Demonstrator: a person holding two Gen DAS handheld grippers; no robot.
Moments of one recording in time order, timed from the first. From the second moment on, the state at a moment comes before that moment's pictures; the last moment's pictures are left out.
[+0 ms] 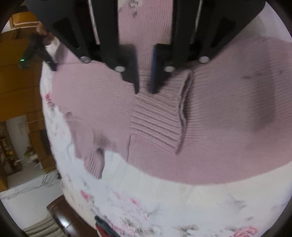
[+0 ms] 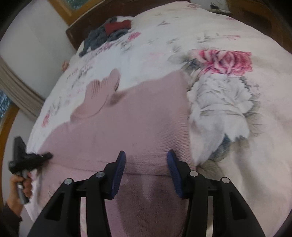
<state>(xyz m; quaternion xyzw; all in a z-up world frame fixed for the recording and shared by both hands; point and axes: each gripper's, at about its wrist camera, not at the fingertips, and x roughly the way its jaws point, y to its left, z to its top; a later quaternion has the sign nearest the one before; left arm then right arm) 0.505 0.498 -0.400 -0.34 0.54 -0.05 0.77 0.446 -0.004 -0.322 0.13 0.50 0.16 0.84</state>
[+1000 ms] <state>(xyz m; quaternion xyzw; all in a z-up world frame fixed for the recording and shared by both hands) 0.179 0.842 -0.376 -0.58 0.30 0.25 0.72 0.354 0.115 -0.255 0.13 0.49 0.28 0.82</state>
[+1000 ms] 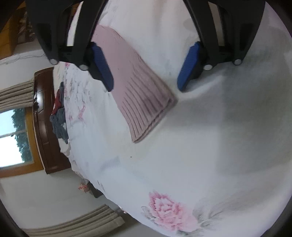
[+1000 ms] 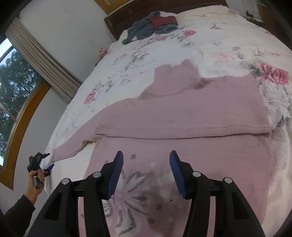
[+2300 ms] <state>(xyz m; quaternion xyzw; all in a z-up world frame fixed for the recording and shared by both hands) 0.543 0.353 -0.317 -0.27 0.48 -0.15 0.82 0.336 -0.004 -0.272 0.21 0.51 0.23 0.80</state>
